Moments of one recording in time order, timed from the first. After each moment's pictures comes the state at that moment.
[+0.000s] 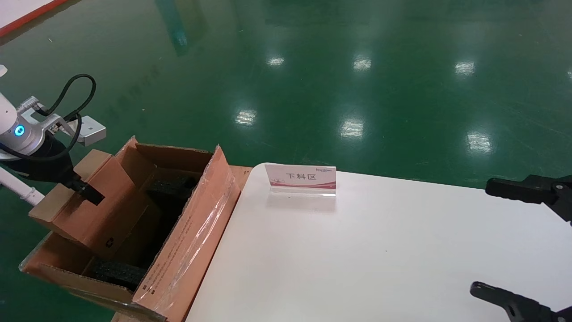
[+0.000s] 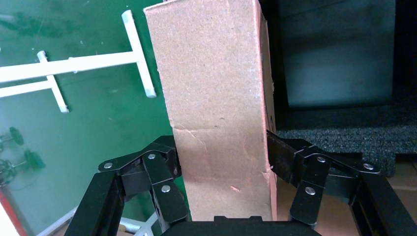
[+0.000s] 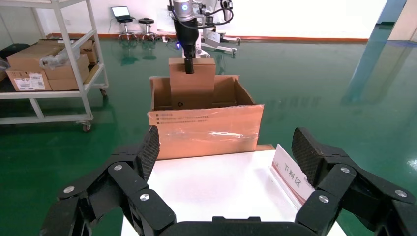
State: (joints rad) left arm -2.38 0.65 2.26 -0.91 1.57 1.20 -1.31; right arm 1.08 -0.60 -0.30 1.28 -0.72 -1.49 0.18
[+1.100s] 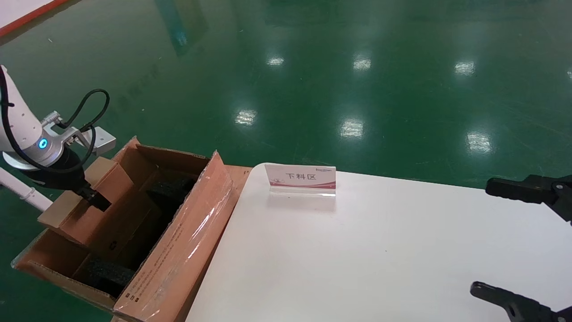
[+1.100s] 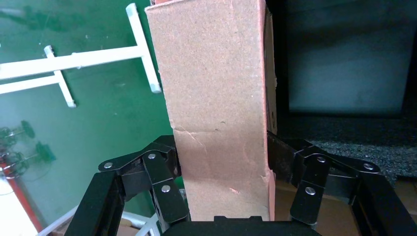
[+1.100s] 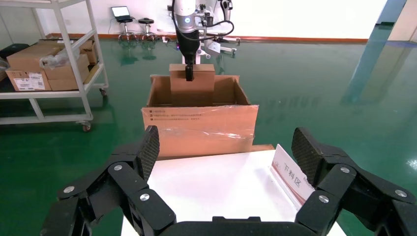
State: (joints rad) left arm -2.28 0.68 2.28 -0.87 1.58 1.14 -1.36; right arm 1.08 -0.60 -0.30 1.28 -0.72 -1.49 0.18
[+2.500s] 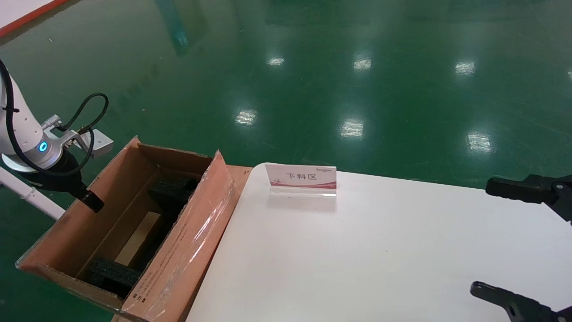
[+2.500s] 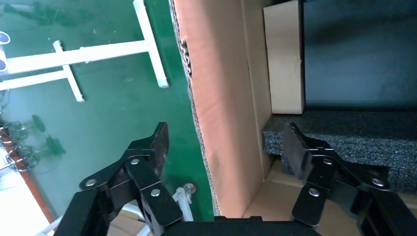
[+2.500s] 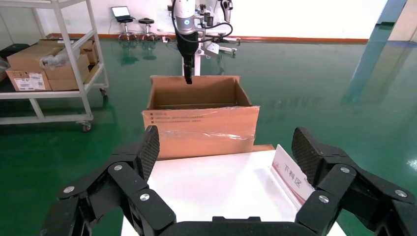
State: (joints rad) left arm -2.27 0.68 2.27 -0.88 1.59 1.10 -1.34; right arm 1.08 -0.60 -0.30 1.28 -0.72 -1.49 0.18
